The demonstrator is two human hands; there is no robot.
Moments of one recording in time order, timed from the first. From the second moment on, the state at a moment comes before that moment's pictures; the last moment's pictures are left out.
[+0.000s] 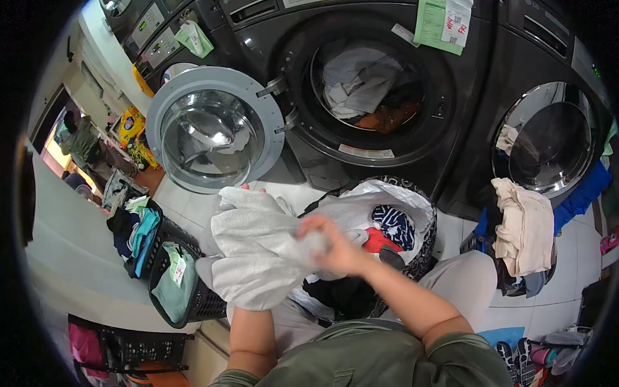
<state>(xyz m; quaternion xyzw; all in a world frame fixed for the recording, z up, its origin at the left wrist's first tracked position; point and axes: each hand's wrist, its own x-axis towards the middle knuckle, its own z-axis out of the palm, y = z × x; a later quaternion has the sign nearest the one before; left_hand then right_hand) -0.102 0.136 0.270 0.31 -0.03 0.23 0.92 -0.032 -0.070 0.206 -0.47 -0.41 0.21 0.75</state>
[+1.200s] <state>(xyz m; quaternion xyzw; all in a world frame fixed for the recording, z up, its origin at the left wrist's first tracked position) -0.118 0.085 0.203 0.57 0.13 -0.05 0.81 0.109 -0.156 0.089 -0.27 0.04 0.36 0.89</state>
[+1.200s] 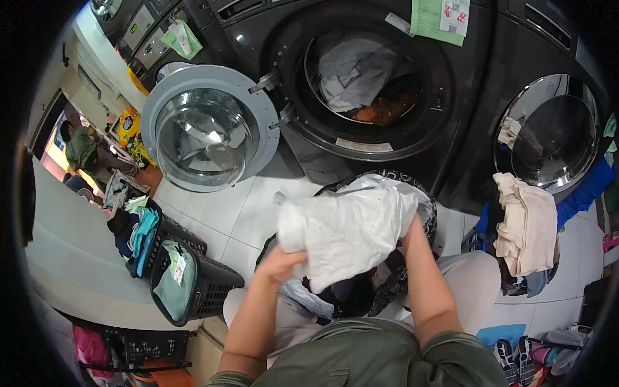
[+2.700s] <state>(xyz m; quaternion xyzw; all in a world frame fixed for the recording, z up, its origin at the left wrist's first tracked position) -0.121 -0.059 0.115 0.79 0.05 -0.18 0.58 0.046 -0.170 0.085 -0.37 0.09 0.35 0.86</state>
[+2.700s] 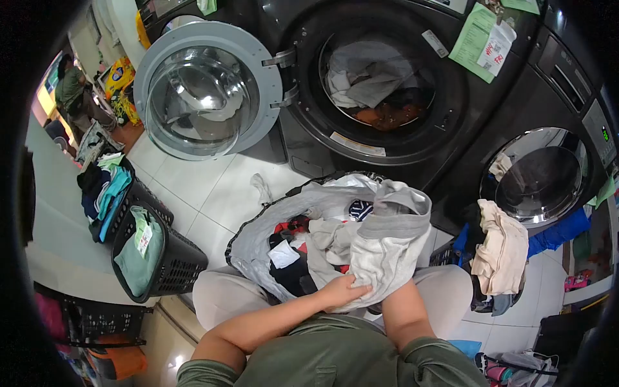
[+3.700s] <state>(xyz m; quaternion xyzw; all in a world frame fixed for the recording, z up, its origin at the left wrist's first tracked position) -0.061 0.111 0.215 0.17 0.10 0.12 0.97 0.079 -0.042 0.436 -0.55 -0.41 -0.09 0.72</state>
